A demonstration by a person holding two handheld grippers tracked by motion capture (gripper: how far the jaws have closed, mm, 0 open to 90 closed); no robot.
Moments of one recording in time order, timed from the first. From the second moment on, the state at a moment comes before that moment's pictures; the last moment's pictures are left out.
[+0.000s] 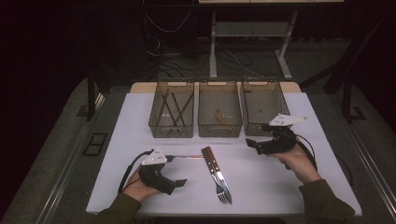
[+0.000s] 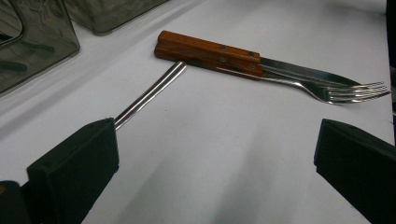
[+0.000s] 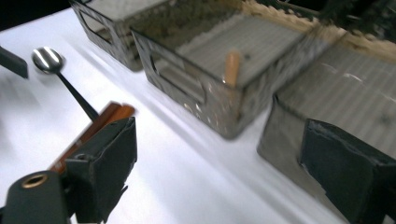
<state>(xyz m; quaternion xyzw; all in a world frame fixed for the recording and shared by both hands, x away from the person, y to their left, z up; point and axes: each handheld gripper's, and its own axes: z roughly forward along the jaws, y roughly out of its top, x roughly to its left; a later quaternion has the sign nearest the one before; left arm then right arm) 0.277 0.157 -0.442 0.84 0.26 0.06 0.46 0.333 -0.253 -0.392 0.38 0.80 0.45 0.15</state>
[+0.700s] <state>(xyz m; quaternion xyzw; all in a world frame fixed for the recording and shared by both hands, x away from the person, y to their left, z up) 0.279 0.159 -0.437 0.85 0.26 0.07 0.46 0.262 -0.288 -0.443 0.41 0.79 0.43 0.17</state>
